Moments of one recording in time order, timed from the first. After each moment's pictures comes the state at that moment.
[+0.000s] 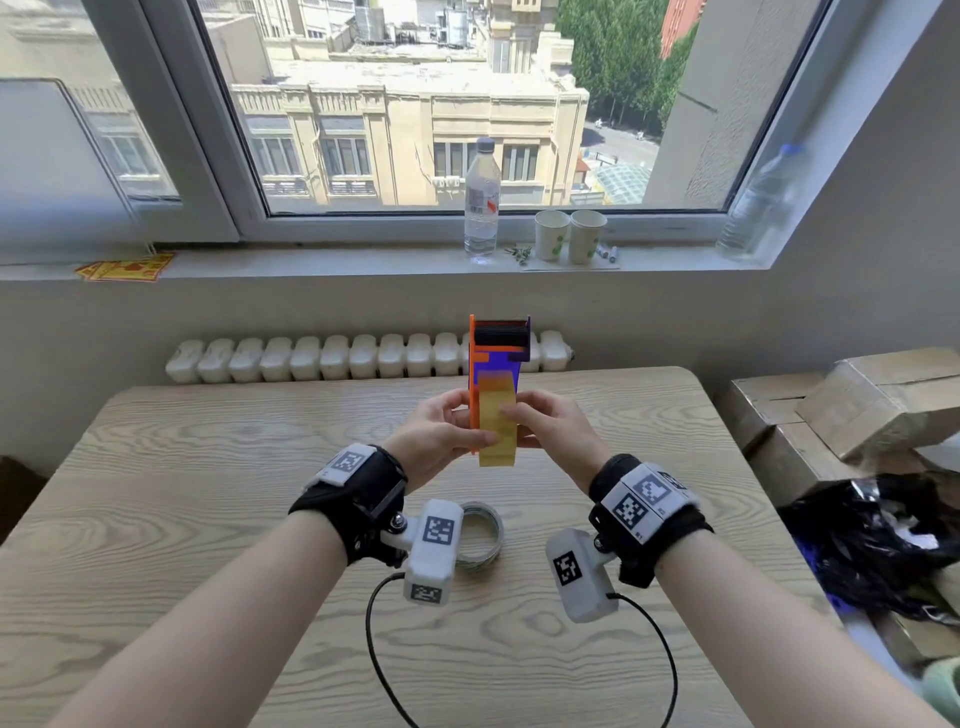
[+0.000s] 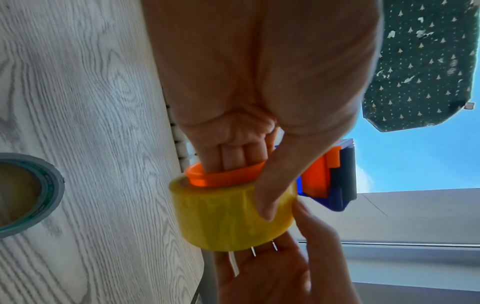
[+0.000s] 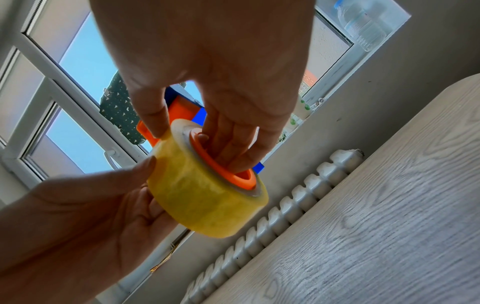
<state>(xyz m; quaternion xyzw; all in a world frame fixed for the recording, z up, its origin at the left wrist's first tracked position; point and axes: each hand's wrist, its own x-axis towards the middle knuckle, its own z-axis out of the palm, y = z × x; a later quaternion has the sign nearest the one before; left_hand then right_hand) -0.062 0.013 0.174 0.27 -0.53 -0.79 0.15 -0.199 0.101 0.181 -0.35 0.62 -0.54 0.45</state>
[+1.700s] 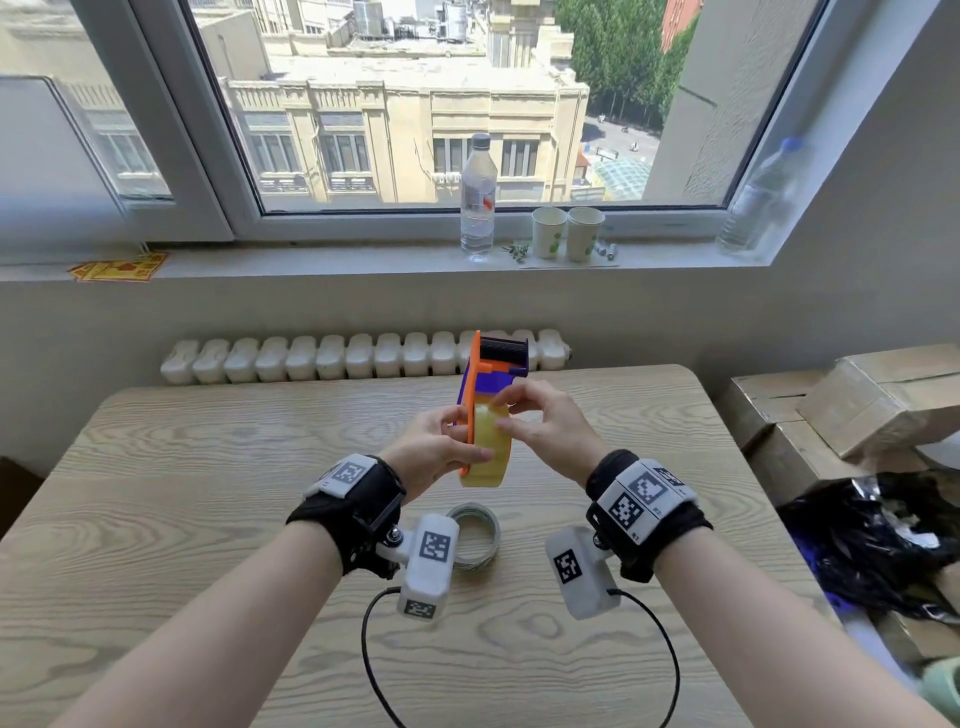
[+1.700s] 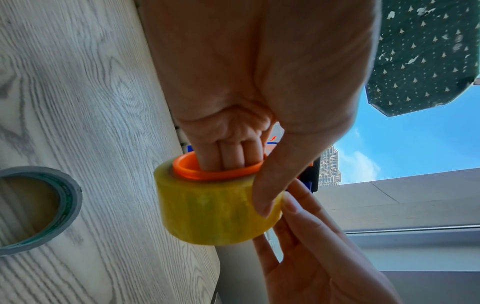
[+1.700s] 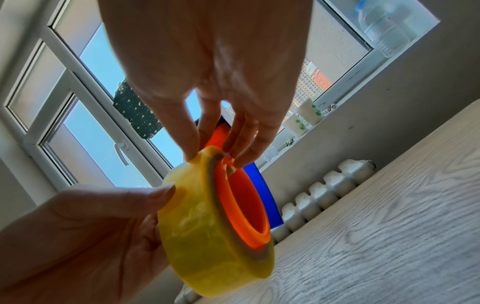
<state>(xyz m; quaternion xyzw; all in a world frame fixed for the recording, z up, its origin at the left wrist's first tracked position) -0.066 0.014 0.164 0.32 -0.54 -0.76 0.12 -0.214 0.094 0.168 -0.50 0.67 -0.46 0.29</state>
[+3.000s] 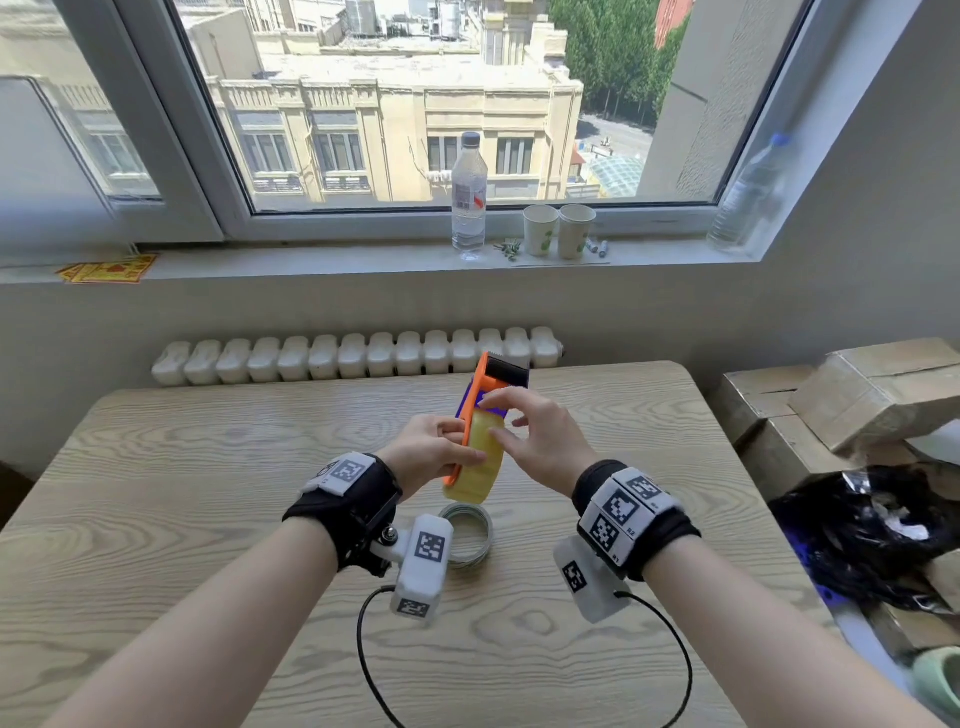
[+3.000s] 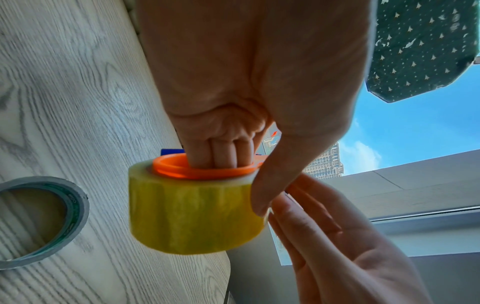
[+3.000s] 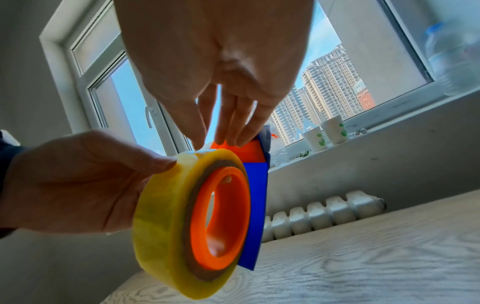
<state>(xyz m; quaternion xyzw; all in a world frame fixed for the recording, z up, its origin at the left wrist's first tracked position) -0.071 0.019 0.162 0.37 -0.58 -0.72 0.08 -0.211 0.105 0.162 -0.57 0.71 -0.37 0.20</state>
